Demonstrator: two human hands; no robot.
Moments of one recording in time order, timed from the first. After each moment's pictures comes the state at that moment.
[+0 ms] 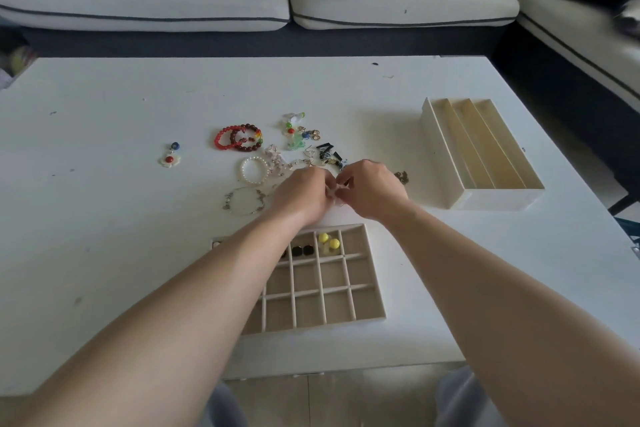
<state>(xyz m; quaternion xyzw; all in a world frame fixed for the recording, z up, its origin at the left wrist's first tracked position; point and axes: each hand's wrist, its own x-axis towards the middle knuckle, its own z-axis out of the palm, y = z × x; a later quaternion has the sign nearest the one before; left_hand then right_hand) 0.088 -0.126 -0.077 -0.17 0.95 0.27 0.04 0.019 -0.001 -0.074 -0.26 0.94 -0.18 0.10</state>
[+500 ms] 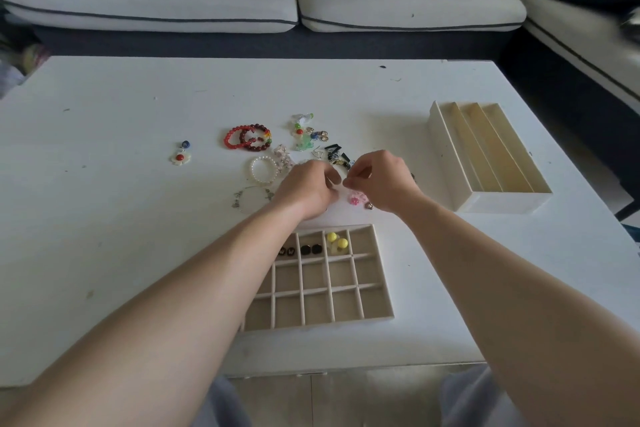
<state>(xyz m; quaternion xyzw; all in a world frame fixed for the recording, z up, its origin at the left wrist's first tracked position) 0.095 -0.138 -0.065 -0.18 0.91 0.37 0.03 0.016 0.002 -0.058 -0.22 0.91 -0.31 0.14</state>
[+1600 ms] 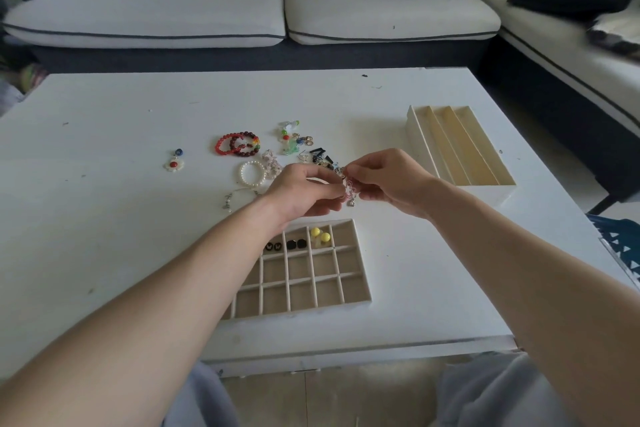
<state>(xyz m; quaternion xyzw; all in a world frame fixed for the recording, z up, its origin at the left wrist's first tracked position) 0.127 -0.110 -0.026 -0.20 0.71 0.67 0.05 0.031 0.052 -0.017 -0.15 0.72 -0.59 0.33</state>
